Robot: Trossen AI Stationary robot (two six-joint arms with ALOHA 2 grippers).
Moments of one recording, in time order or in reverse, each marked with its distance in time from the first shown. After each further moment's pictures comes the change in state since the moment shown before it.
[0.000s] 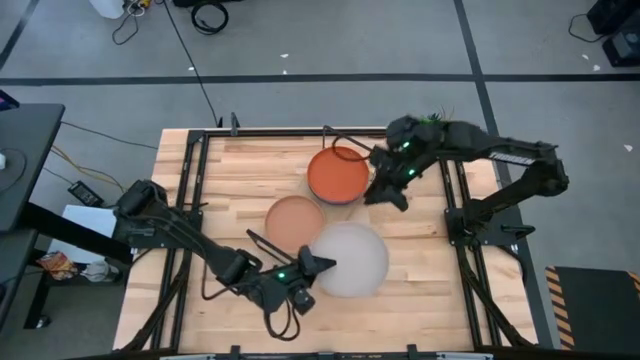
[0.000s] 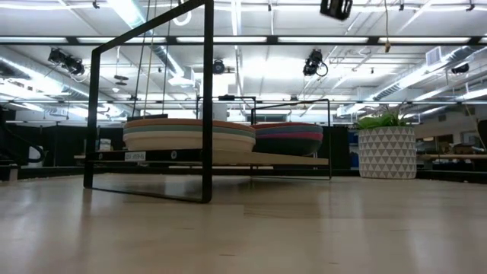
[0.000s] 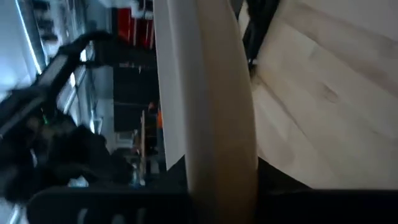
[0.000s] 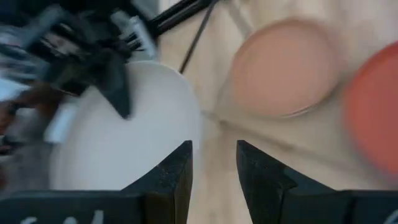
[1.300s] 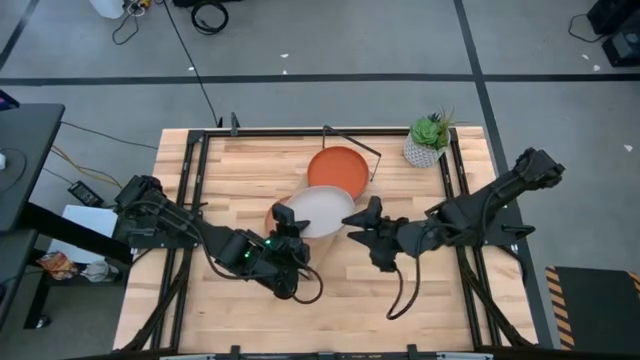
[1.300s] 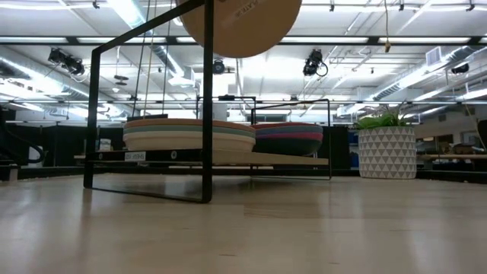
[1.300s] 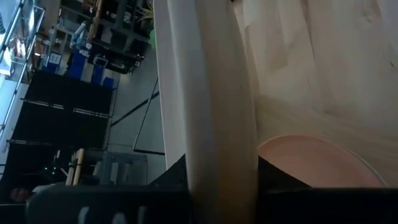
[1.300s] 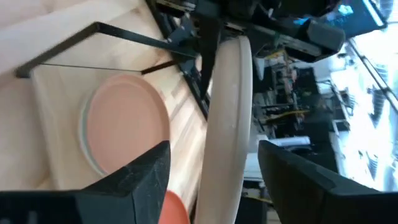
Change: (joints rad) left arm 0.088 -0.044 0.215 -0.908 -0.143 -0.979; right arm 0.618 0.038 -0.284 0.583 1.168 -1.265
